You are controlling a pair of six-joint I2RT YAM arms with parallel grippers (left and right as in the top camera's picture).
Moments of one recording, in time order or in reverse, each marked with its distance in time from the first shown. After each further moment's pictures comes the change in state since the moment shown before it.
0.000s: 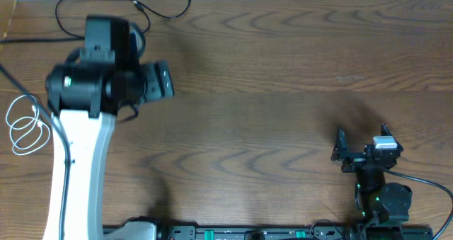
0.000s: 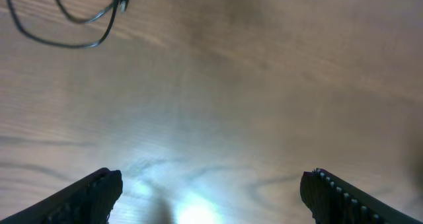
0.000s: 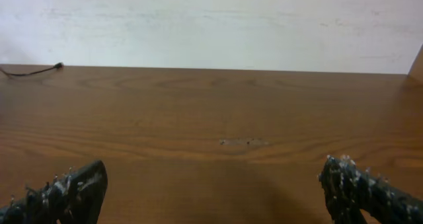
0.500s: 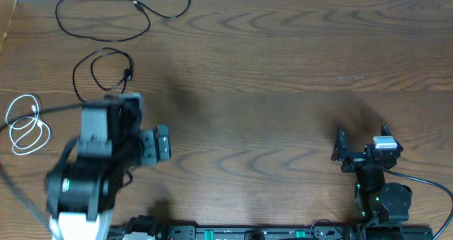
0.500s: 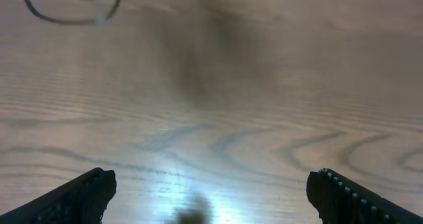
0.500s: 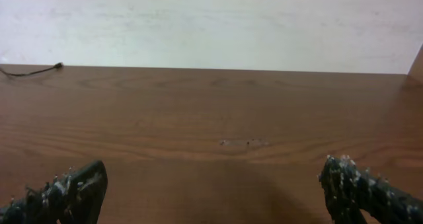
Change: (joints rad) left arm 0.000 -0.491 -0.458 0.095 -0.014 0.127; right arm 0.000 0.000 0.000 0.000 0.000 0.000
